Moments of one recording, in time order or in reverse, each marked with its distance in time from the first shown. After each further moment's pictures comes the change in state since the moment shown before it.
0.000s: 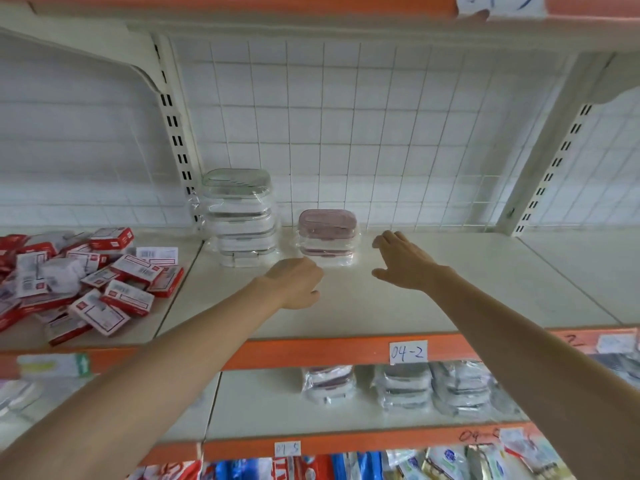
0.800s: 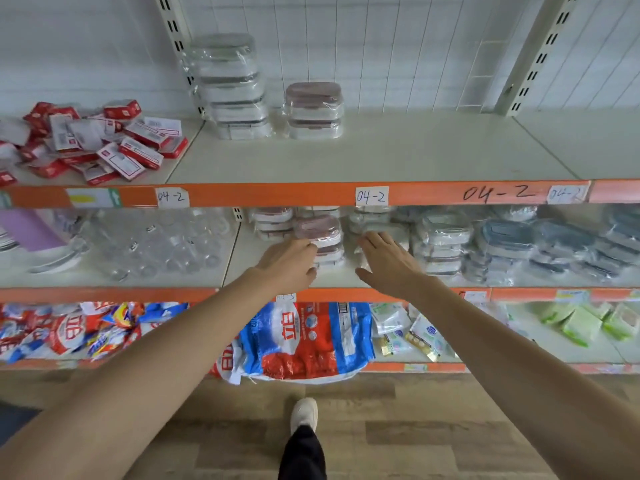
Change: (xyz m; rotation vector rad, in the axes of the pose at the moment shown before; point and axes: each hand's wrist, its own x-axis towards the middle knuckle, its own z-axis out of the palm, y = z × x) left_hand -0.146 0.157 0.088 -0.173 -0.037 -0.119; right_hand -0.227 -0.040 0.100 0.085 -0.110 -0.128
